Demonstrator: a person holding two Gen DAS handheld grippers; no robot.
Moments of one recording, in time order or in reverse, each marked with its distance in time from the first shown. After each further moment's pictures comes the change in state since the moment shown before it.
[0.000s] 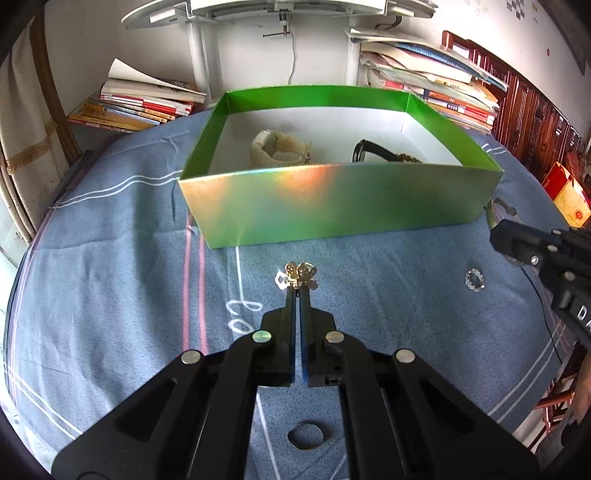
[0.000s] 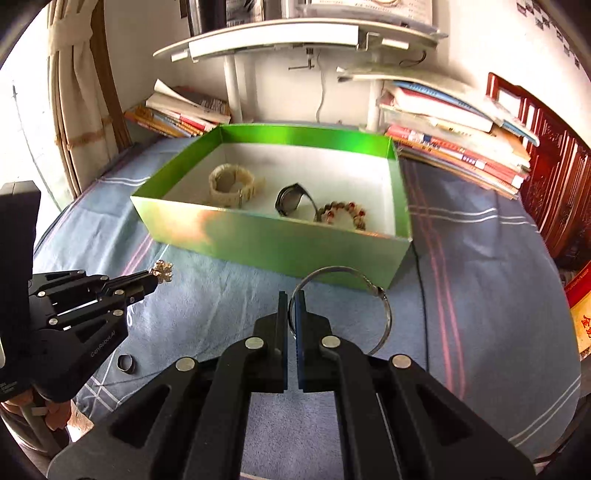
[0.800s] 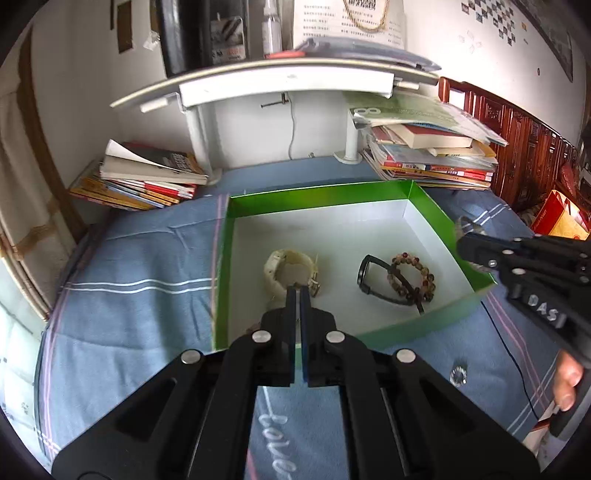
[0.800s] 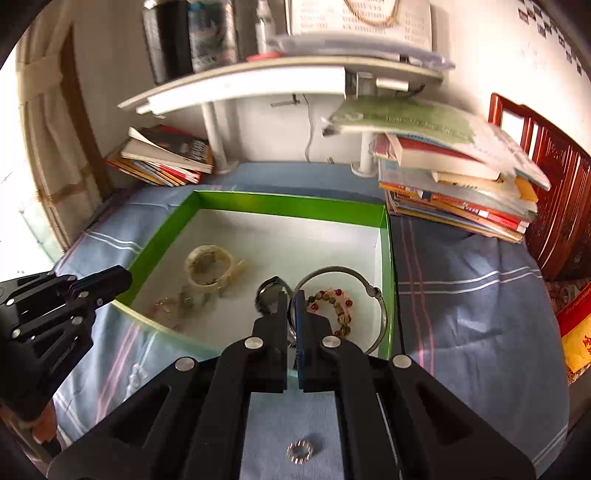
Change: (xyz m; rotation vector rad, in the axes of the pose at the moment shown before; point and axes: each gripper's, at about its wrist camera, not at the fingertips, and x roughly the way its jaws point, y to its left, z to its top) left arm -0.016 0.005 0.100 0.044 -0.133 0.005; right arm 0.035 -0.027 0.093 0.049 -0.024 0.001
